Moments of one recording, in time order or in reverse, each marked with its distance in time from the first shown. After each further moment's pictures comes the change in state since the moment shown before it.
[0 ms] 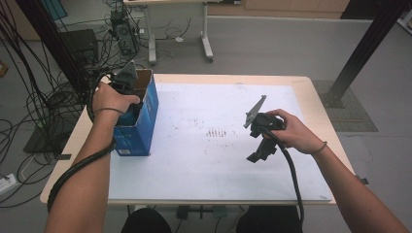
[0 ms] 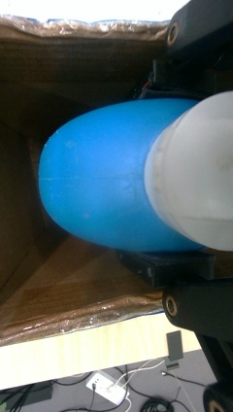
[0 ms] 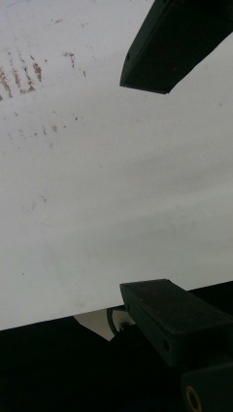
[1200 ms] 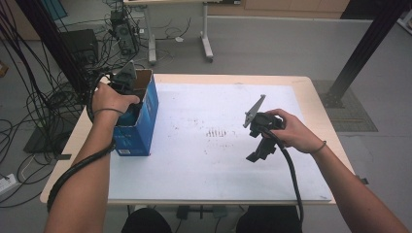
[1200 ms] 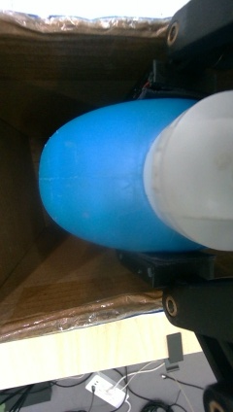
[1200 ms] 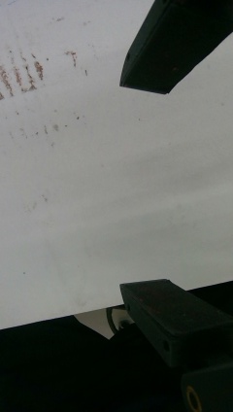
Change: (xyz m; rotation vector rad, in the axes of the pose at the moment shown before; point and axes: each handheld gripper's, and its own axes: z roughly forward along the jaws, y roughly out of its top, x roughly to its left) left arm 0.001 -0.001 0.000 -0.004 -0.006 -0.007; right arm -0.001 0.002 0.001 0.004 0.005 0.000
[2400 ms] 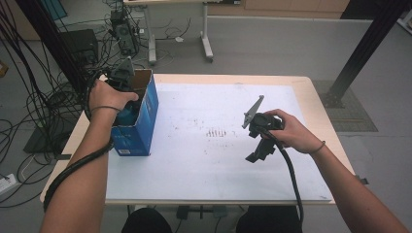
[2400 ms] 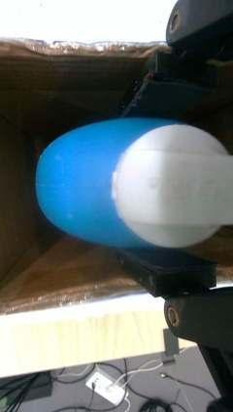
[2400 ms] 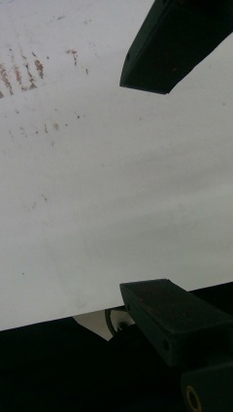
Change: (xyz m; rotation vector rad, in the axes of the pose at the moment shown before) left arm 0.002 -0.001 -0.015 -0.017 0.005 -0.013; right arm 0.001 0.002 0.002 0.007 -0.001 -0.004
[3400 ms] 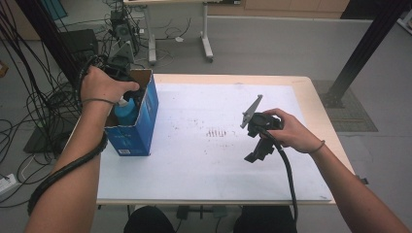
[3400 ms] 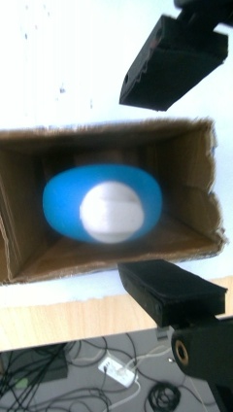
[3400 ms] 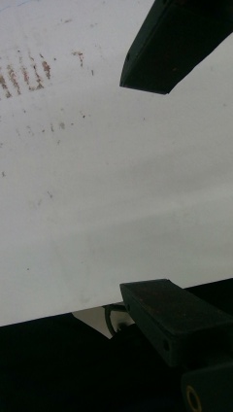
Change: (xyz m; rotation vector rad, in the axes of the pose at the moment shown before) left arm -0.013 -0.011 -0.061 -0.053 -0.001 0.039; right arm 0.004 0.006 -0.004 0.003 -0.011 -0.013
